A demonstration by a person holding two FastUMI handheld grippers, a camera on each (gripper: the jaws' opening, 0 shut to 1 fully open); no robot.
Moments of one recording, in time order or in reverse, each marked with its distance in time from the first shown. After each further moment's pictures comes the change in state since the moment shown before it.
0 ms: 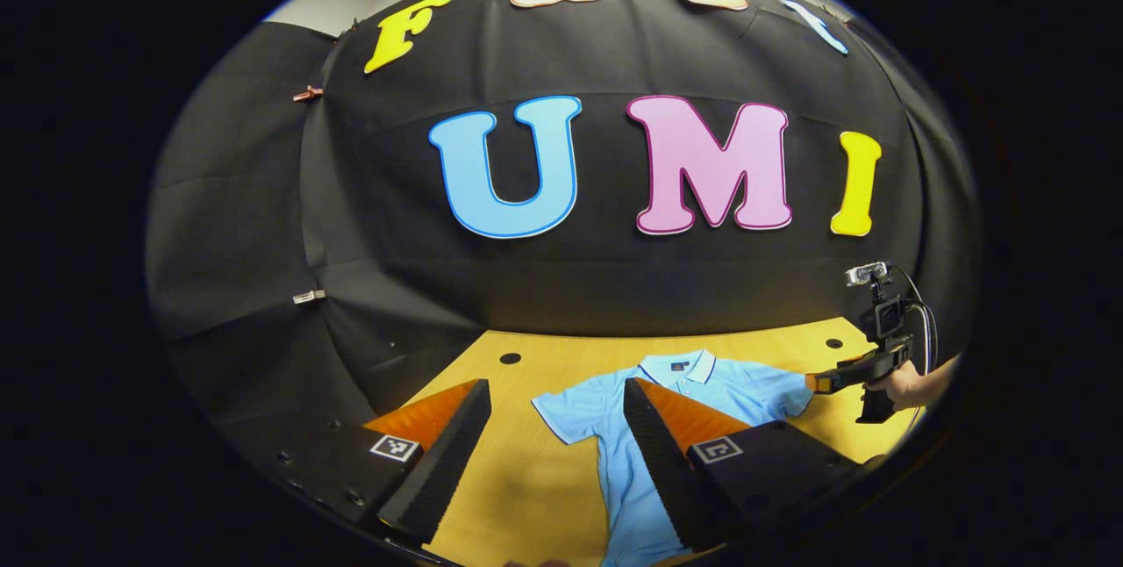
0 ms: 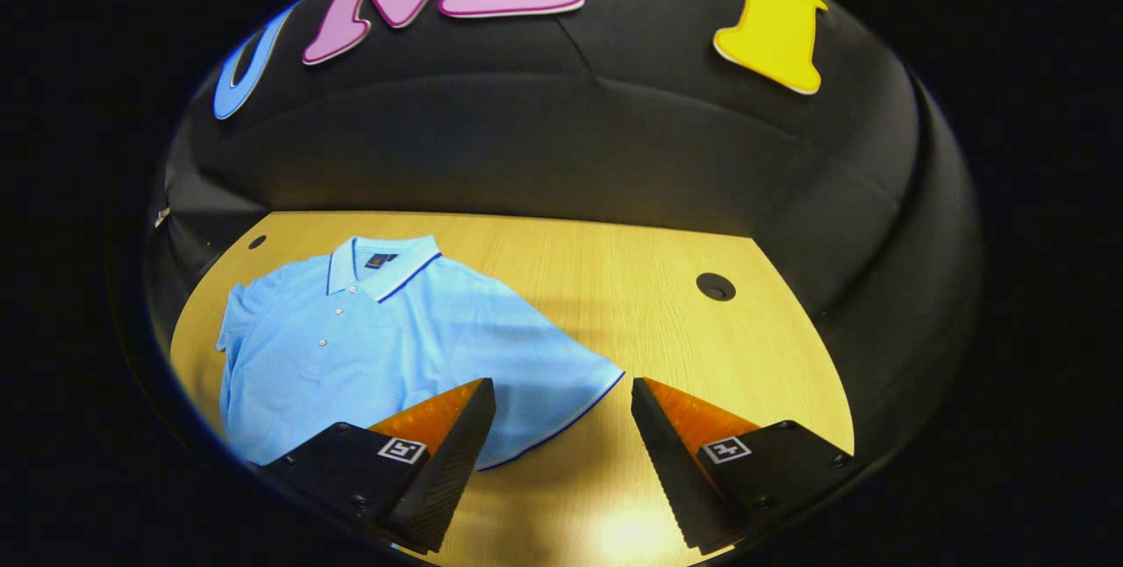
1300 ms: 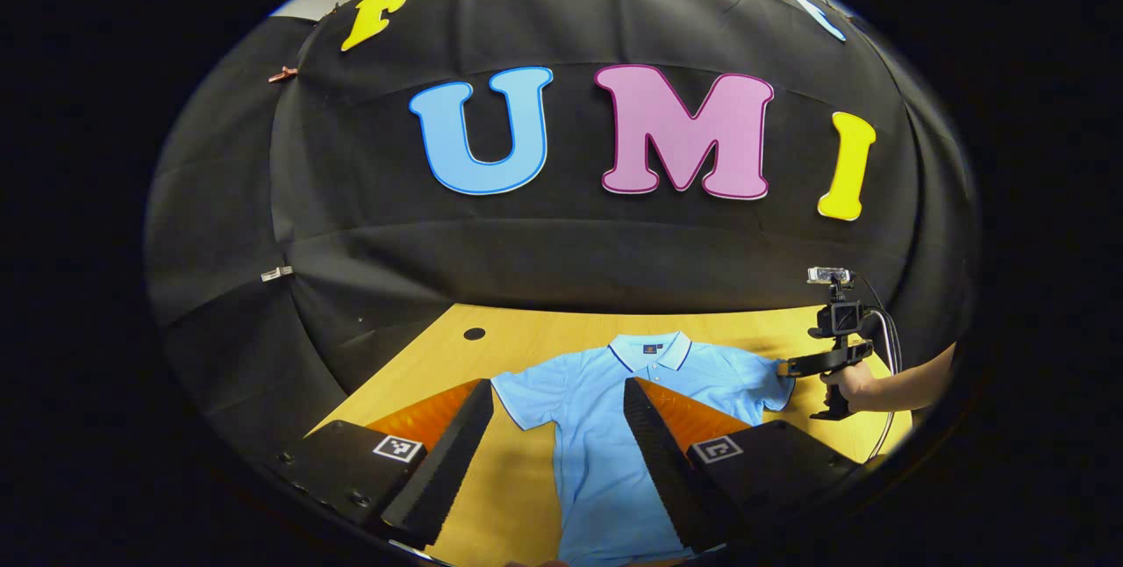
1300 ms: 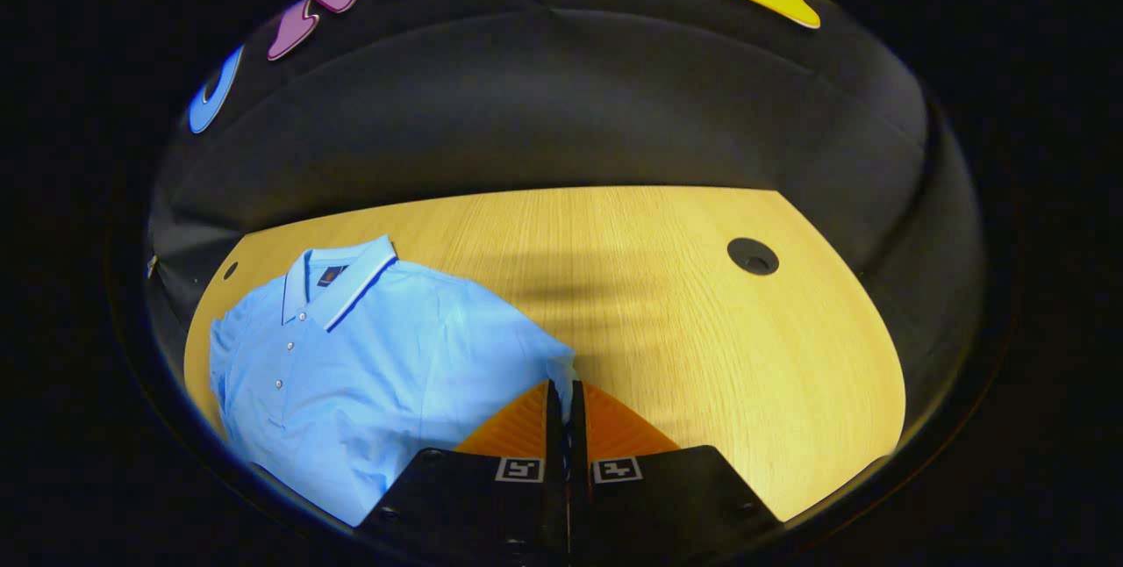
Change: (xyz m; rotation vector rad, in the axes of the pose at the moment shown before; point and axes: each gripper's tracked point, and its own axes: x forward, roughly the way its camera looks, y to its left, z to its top) left arm 0.023 -0.043 -0.023 -0.020 0.083 -0.048; right arm 0.069 0.004 0.007 0.094 0.054 0.006
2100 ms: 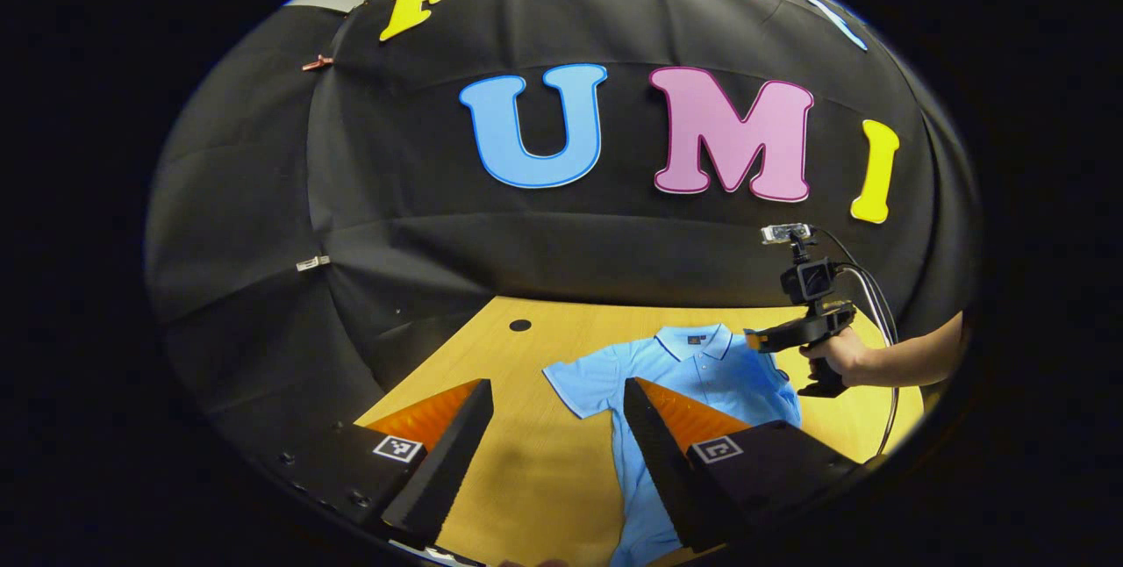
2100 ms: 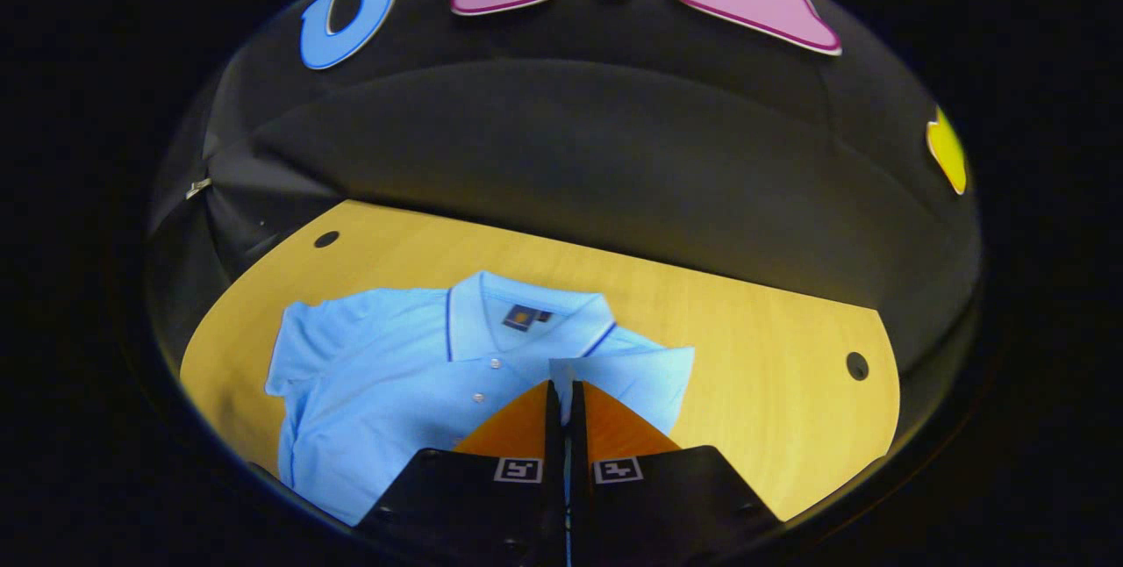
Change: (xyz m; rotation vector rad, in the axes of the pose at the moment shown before) left arm -0.012 0.081 -0.021 -0.026 0.014 0.071; right arm -0.026 0.221 0.031 -0.276 -0.061 0.246
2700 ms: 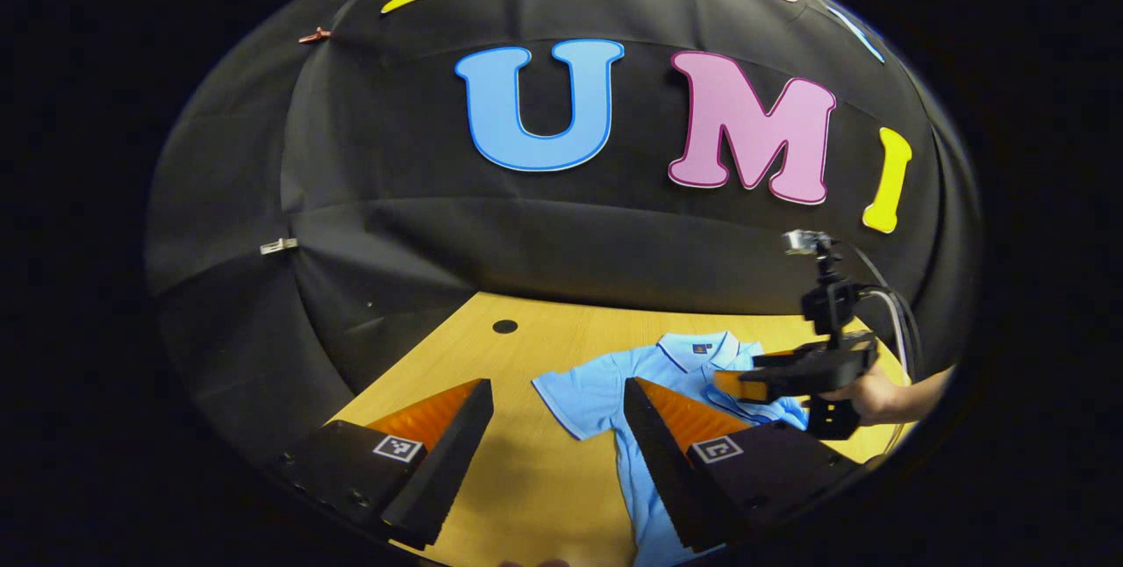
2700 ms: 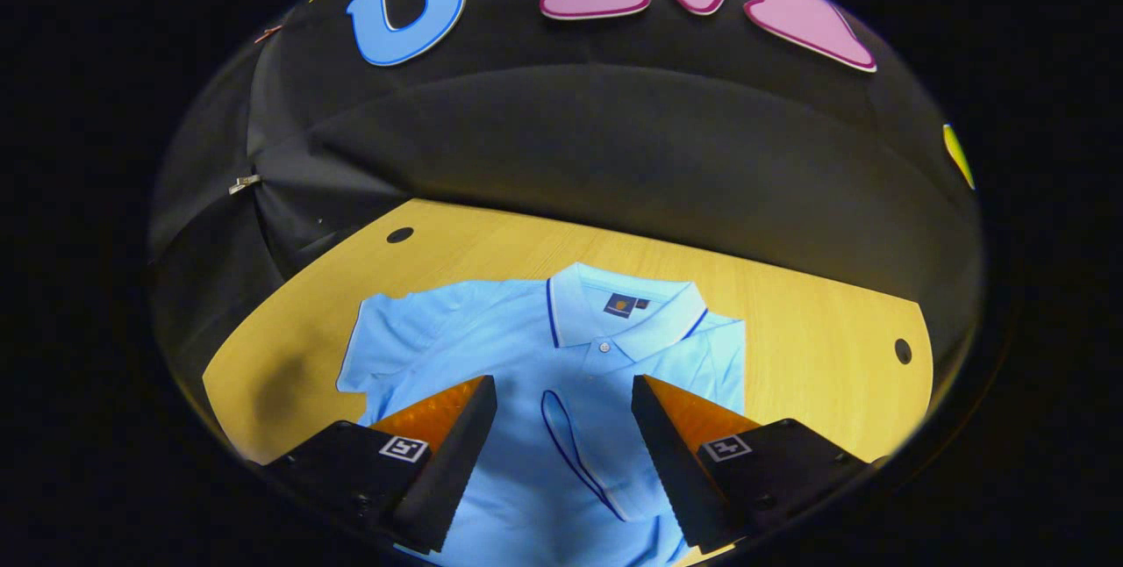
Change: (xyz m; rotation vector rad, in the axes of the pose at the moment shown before) left arm 0.107 0.006 -0.003 -0.038 -0.006 -0.087; right arm -0.041 0.049 -0.010 0.018 -0.043 0.098
